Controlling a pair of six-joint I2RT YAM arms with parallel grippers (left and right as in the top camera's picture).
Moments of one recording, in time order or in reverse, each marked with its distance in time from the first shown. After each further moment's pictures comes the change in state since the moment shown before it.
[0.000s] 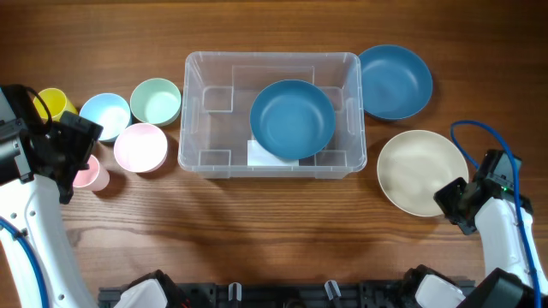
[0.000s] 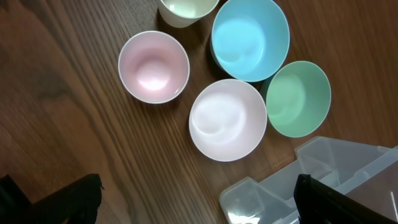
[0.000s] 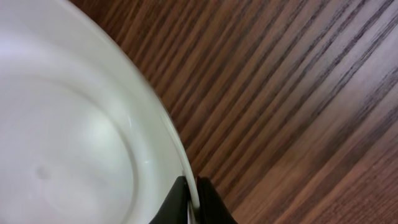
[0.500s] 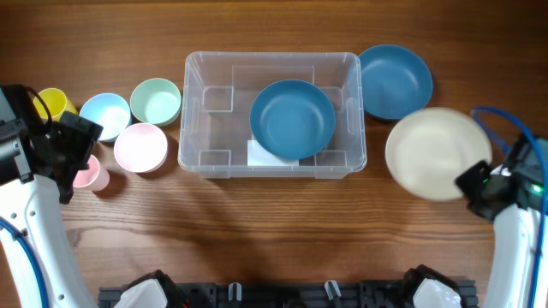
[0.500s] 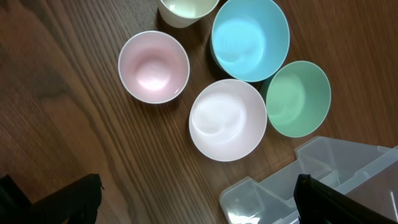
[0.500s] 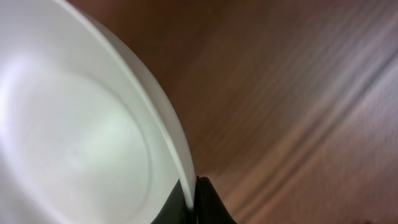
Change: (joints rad) left arm 0.000 0.000 0.000 0.000 0.000 0.000; right arm 0.000 -0.197 0.302 -0.283 -0.045 -0.086
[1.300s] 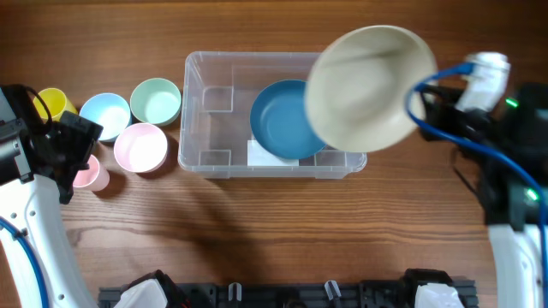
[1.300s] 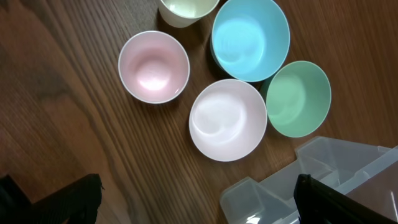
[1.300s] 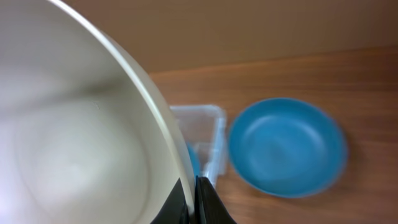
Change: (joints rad) left arm 0.000 0.000 0.000 0.000 0.000 0.000; right arm 0.463 -0.018 0.276 0.307 -0.380 -0.278
